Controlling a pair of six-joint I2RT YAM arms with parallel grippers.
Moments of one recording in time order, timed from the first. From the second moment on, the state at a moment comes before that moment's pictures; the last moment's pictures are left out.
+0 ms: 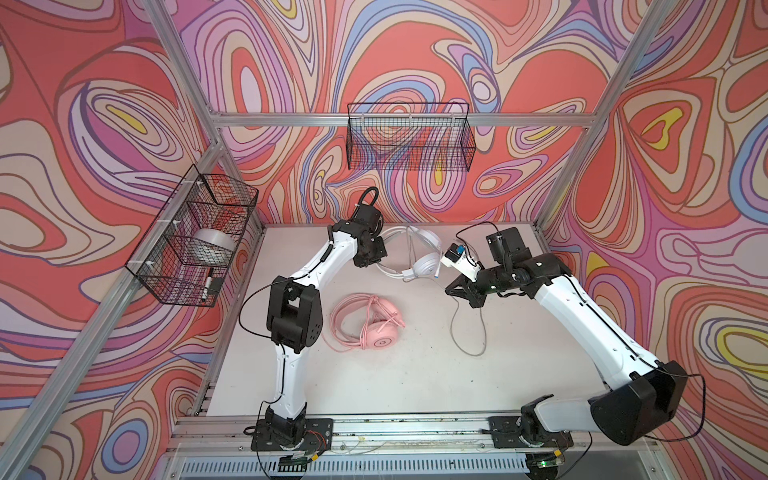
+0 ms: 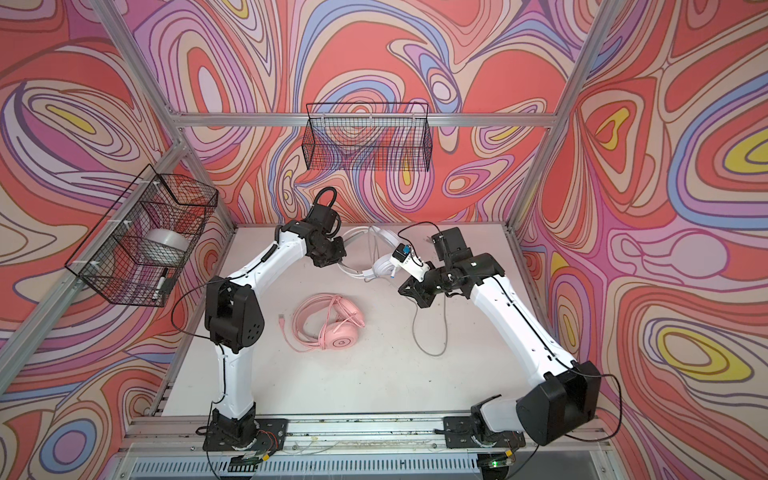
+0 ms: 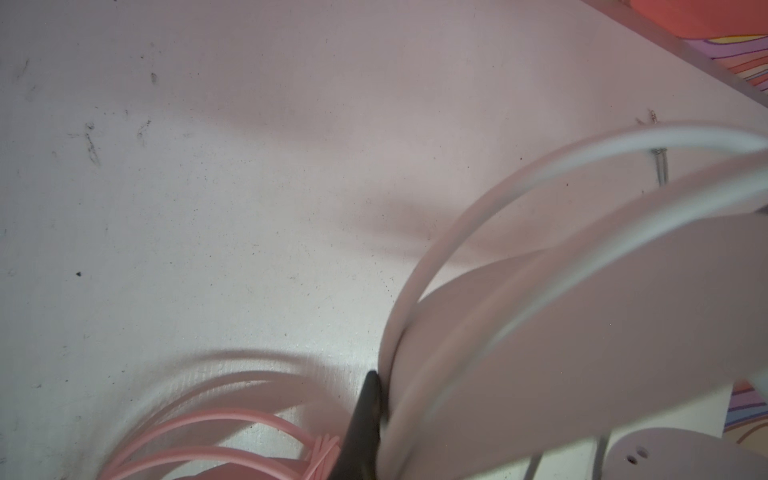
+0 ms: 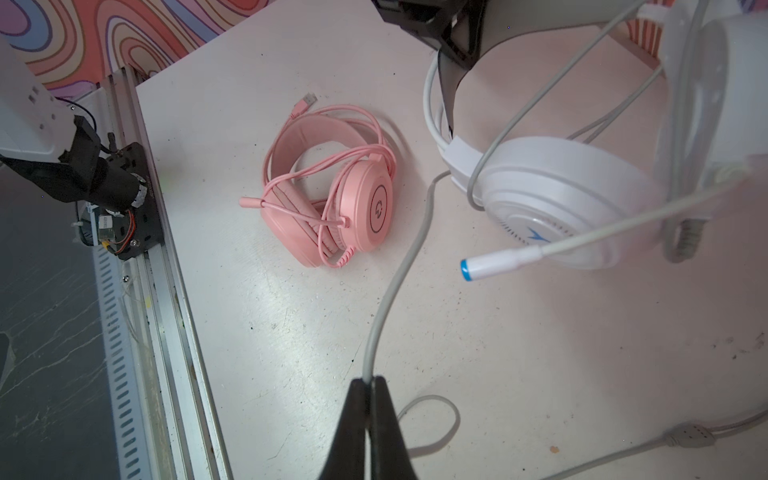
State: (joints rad) left arm -0.39 2.09 1.92 -0.91 0.06 -0.66; right arm 0.35 1.38 1.39 -0.99 -0.57 -0.50
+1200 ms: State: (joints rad) left arm -0.37 2.09 1.89 -0.91 0.15 -0.66; right arm 0.36 1.44 1.44 -1.18 -0.50 -0.64
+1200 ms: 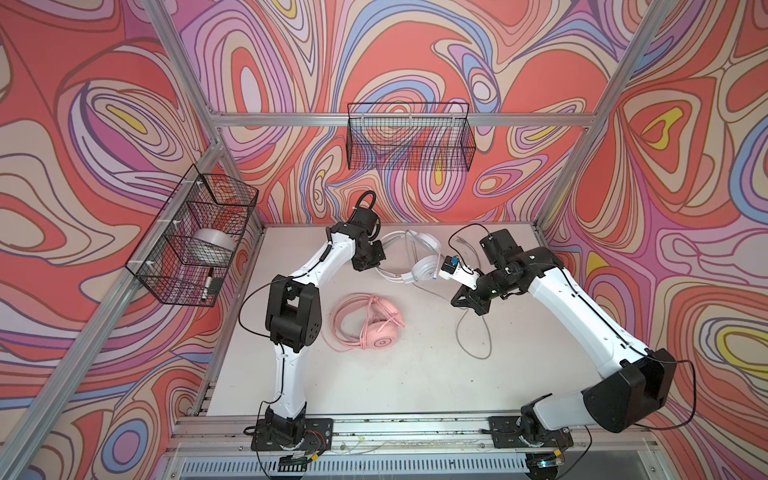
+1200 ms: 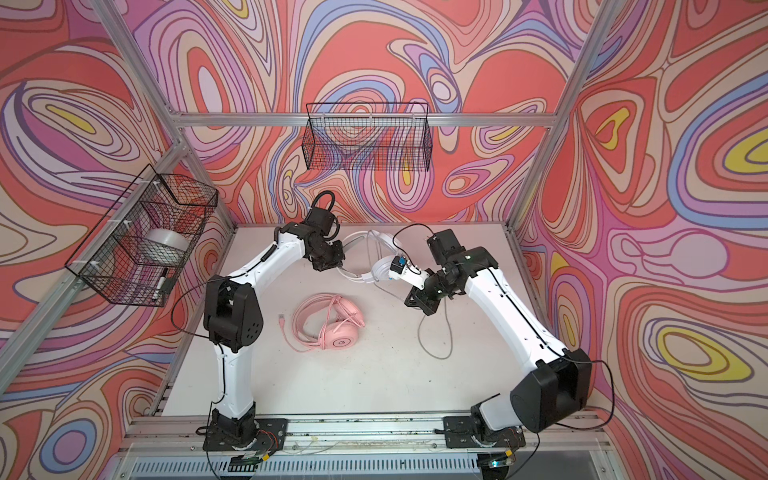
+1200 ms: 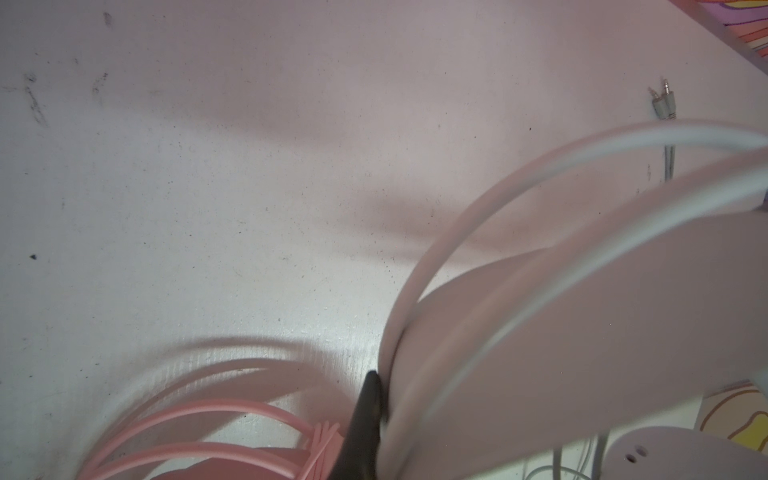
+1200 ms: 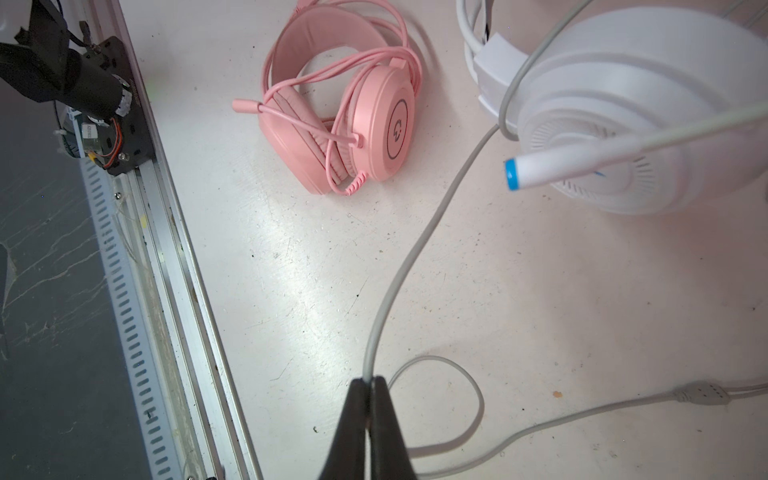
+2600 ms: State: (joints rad) left arm -0.45 2.11 1.91 -1.04 0.06 -0.28; right arm 0.34 2.02 1.96 -0.96 -0.35 -0.70
